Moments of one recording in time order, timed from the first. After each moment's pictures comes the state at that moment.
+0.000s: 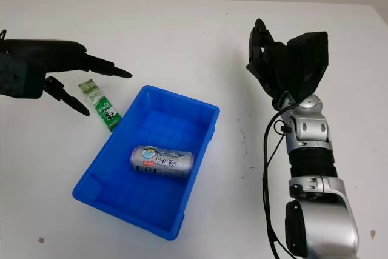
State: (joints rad) left arm -0.89 0.89 -0.22 0.49 0.36 -0.41 -0.94; right arm -0.75 -0.36 -0.17 0.52 0.14 0.25 0.27
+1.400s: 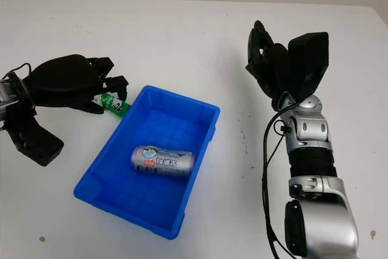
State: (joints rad) left arm -0.97 0.91 -0.53 0.83 1.12 -0.86 0.29; right arm -0.76 -0.36 -0.18 0.52 0.16 0.26 0.28
